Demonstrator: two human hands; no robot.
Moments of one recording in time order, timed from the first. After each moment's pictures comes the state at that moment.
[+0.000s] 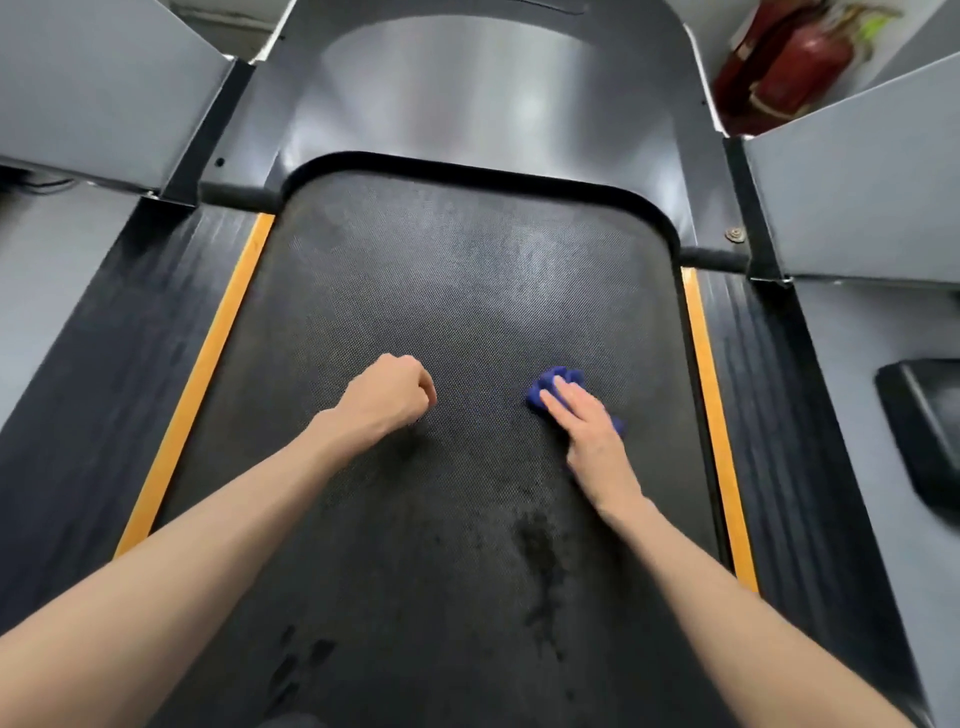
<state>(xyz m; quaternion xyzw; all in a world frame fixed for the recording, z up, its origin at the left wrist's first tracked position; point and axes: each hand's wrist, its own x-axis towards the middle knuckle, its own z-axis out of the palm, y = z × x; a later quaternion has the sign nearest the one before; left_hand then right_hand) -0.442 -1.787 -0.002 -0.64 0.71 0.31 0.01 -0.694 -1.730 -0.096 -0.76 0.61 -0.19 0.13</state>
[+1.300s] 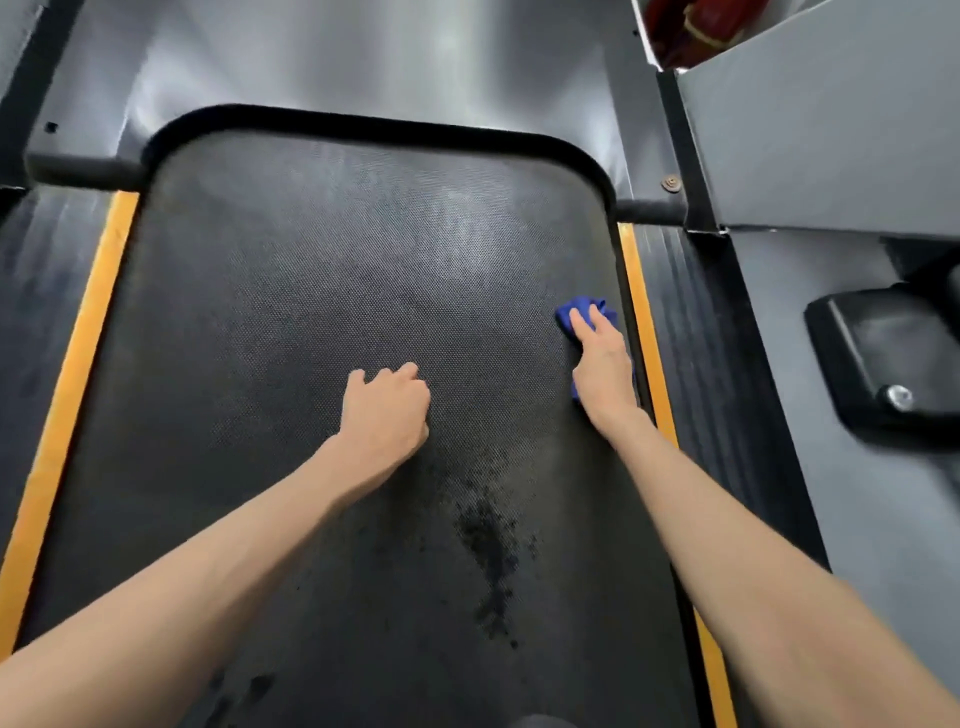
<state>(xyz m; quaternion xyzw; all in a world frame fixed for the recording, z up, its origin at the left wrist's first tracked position) -0.513 -1.779 -0.030 -0.53 0.82 0.13 0.15 -0.752 -1.780 -0.060 -0.56 0.80 -0.12 0.15</state>
